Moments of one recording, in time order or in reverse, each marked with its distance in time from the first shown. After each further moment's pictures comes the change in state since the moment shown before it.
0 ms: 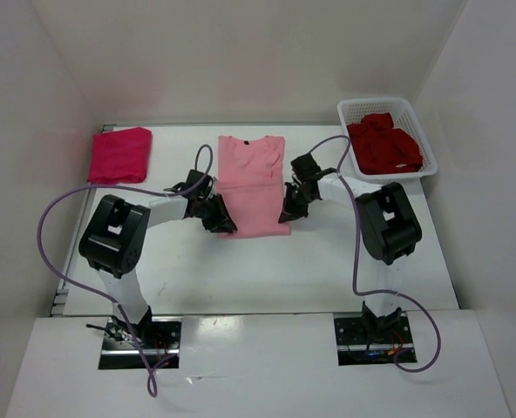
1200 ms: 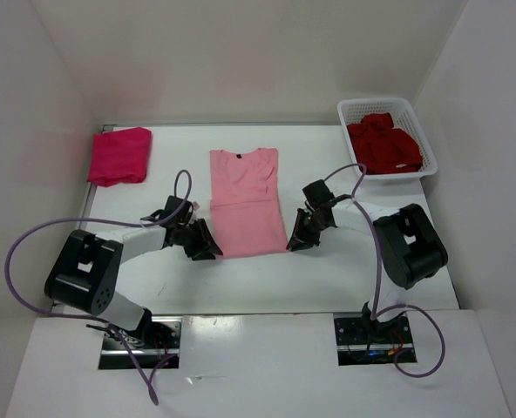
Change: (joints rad) left arm 0.056 -0.333 -0.406 0.026 0.031 -0.052; right arm 0.012 -0.229 -0.394 0.069 -0.025 0.121
